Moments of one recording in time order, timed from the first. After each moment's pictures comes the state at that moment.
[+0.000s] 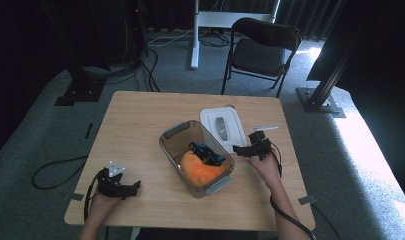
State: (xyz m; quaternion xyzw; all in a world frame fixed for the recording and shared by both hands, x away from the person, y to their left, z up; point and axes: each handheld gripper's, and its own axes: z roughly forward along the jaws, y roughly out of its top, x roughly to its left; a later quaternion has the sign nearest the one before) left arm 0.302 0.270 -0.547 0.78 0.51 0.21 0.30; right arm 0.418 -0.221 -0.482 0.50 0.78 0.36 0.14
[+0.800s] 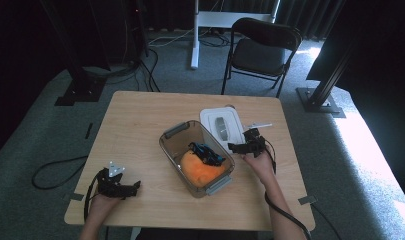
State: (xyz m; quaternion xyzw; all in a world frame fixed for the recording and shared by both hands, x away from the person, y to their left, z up) left arm 0.302 0.270 -0.547 0.78 0.51 0.21 0.30; right arm 0.431 -0.207 -0.486 0.49 0.78 0.36 0.13
